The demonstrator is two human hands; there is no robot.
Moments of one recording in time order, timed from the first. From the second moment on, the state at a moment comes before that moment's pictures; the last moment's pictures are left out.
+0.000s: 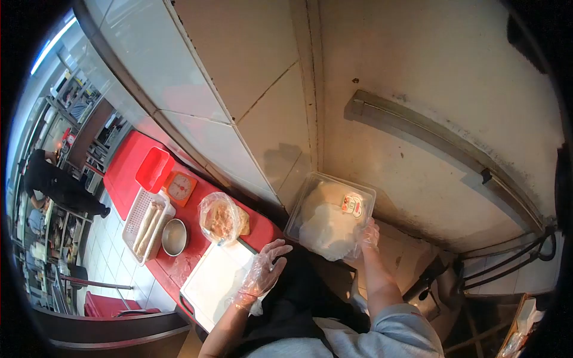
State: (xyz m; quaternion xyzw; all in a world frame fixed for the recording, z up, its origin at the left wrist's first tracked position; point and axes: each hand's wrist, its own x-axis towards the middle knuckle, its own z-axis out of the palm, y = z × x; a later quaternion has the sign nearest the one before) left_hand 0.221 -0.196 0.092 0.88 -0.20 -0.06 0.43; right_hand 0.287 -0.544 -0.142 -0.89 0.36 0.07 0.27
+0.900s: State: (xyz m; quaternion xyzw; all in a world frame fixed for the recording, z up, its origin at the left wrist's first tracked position) left_hand 0.248 -0.221 -0.006 0.72 0.01 -0.26 0.64; right_hand 0.208 -0.509 -0.136 -0.99 -0.08 -0.10 0.08
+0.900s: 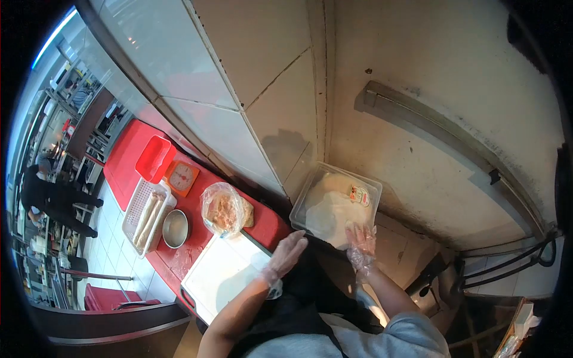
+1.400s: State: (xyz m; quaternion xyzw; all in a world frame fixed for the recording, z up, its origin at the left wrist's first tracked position) left_hand 0.267 -0.267 0.018 0.56 0.16 -0.28 0.76; right_hand 0.251 -0.557 -0.007 -0.86 0.05 -0.22 0.45
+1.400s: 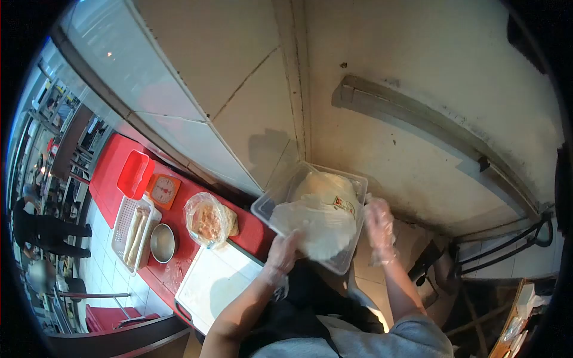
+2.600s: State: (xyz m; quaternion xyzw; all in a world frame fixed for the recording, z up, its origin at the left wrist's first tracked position) left_hand 0.095 -0.072 0.204 0.76 0.24 0.03 0.61; right_hand 0.309 -0.510 -0.178 -0.93 -0.23 0.02 0.30
